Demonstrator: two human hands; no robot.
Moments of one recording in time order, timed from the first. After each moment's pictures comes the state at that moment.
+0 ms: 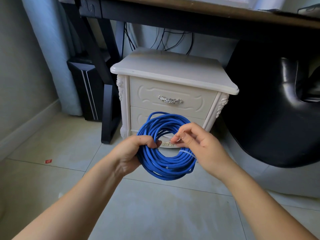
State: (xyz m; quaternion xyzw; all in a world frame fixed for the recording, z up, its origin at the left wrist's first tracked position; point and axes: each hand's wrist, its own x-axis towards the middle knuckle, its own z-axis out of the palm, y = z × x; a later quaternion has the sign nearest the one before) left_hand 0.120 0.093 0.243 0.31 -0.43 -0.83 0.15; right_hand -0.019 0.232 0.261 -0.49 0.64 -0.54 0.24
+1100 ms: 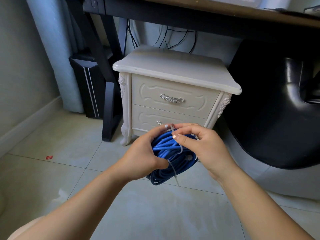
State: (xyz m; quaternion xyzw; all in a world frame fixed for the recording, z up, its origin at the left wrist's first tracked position) left_hand 0.130 0.114 0.243 0.18 -0.75 -0.61 0.18; right_hand -0.002 0.229 0.276 -0.38 0.69 -0.56 0.26
